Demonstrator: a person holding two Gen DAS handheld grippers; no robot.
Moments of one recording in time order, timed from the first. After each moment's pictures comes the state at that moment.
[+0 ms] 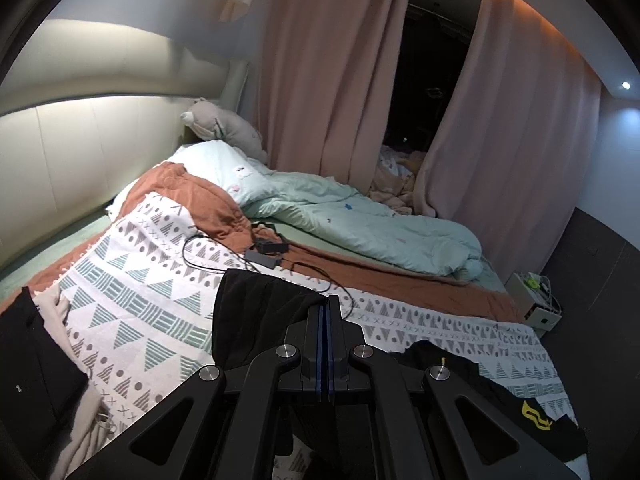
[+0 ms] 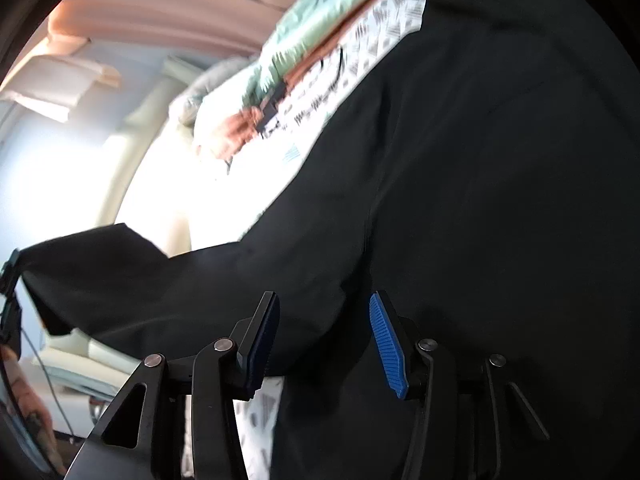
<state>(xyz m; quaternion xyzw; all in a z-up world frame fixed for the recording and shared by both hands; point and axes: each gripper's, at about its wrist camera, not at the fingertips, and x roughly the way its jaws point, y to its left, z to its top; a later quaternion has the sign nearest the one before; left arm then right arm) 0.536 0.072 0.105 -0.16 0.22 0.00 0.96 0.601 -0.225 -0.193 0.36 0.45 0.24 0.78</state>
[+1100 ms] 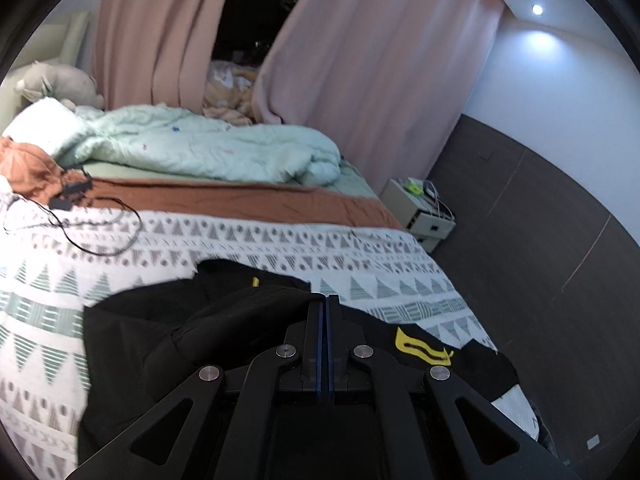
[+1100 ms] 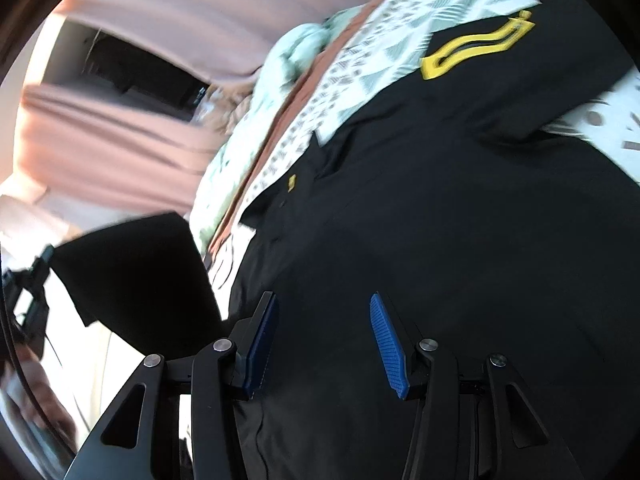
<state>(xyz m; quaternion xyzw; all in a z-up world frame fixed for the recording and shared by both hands) 0.579 -0.226 0.050 -0.13 0.32 -0.24 0.91 0.441 -0.481 -0.150 0.48 0.33 0.00 0.81</state>
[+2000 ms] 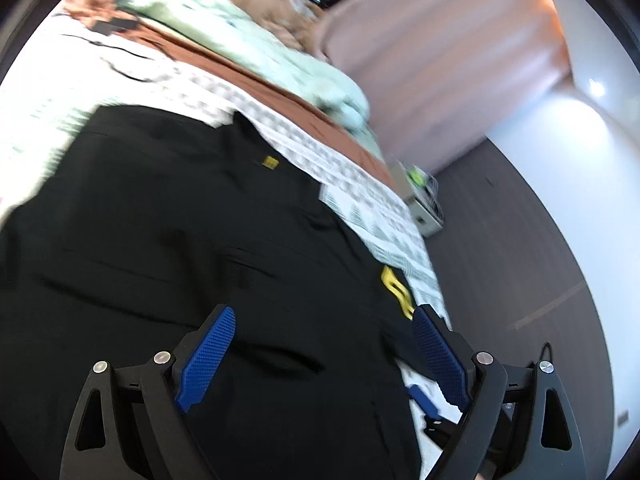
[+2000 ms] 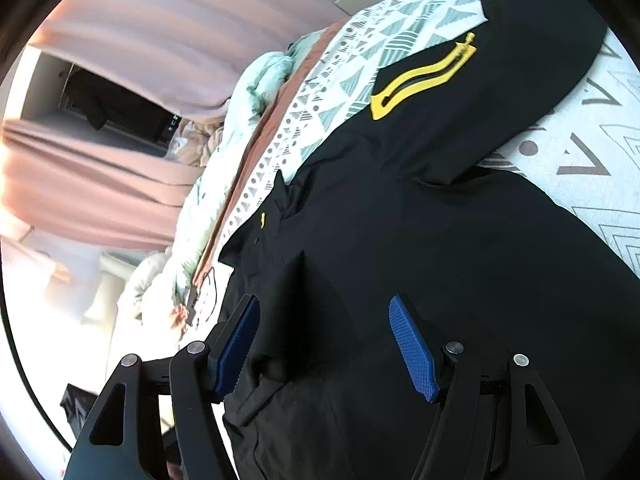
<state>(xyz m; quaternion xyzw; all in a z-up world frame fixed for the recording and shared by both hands) 0.499 -0.173 -0.075 -0.30 0.40 -0.22 0.84 0.423 -0.505 -0.132 0.47 0.32 -0.04 0.82</state>
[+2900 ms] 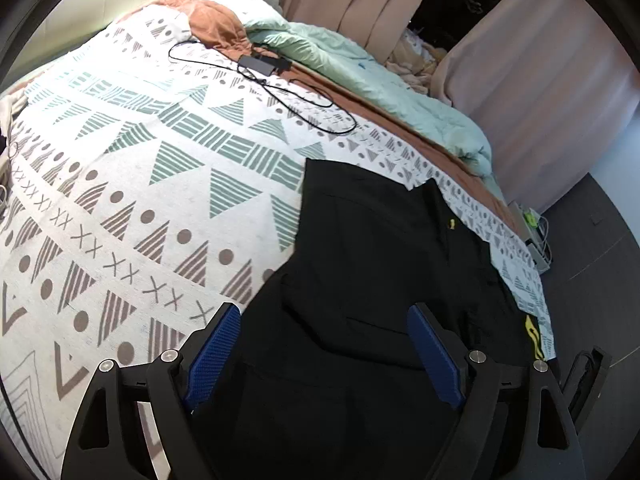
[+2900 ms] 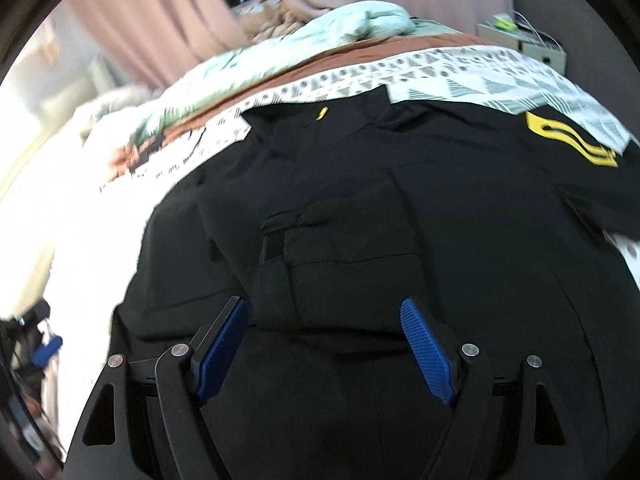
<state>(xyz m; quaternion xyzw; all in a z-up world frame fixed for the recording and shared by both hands) 0.511 0.009 -0.121 -0.25 0.41 -0.03 0.88 0.518 -0.332 -0.150 0.13 0.44 0.00 0.89</state>
